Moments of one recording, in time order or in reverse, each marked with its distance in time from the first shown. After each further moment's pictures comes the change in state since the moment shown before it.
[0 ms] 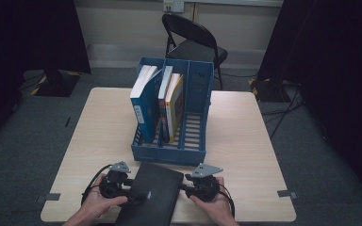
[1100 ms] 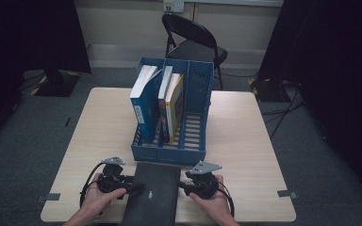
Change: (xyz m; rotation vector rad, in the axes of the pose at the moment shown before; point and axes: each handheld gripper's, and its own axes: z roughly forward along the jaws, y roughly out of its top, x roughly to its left) left arm 0.021 0.000 -0.002 -0.103 -0.022 -0.162; right arm -0.005 0.001 0.006 0.005 -0.001 0.043
